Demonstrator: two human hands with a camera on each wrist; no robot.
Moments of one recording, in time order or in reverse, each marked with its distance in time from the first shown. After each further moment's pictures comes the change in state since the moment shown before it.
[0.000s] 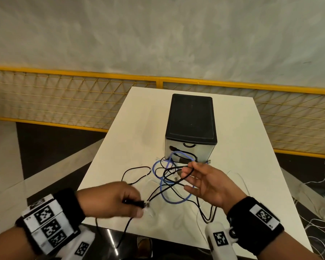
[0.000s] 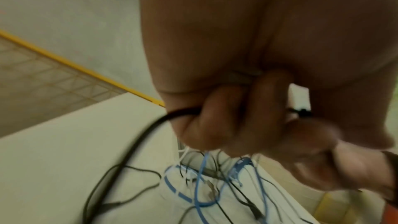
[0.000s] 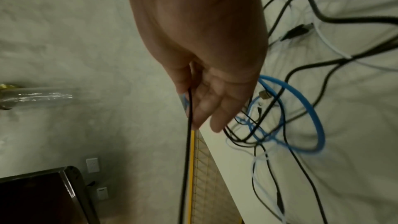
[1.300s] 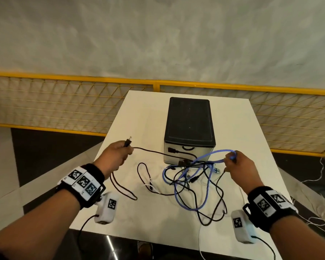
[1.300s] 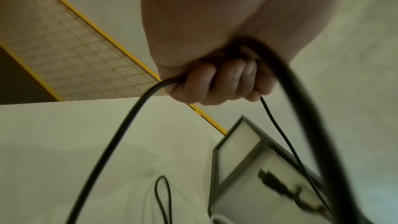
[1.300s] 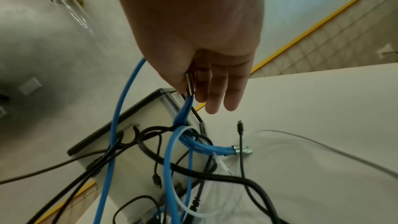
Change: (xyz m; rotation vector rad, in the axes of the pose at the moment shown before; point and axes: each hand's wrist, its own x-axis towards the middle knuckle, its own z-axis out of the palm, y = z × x) left_hand 0.066 -0.026 -0.064 -0.575 0.767 -0.251; right_hand 0.049 -0.036 -0.107 -1.015 0.612 -0.597
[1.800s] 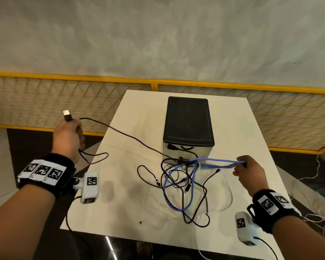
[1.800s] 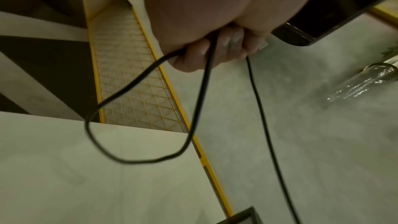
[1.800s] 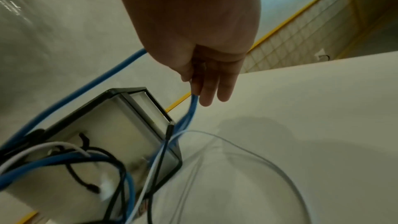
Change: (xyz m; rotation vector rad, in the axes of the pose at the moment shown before) left_hand 0.007 0.028 -0.078 -0.431 0.547 0.043; right_hand -0.001 0.031 -0.008 0.146 0.084 0.172
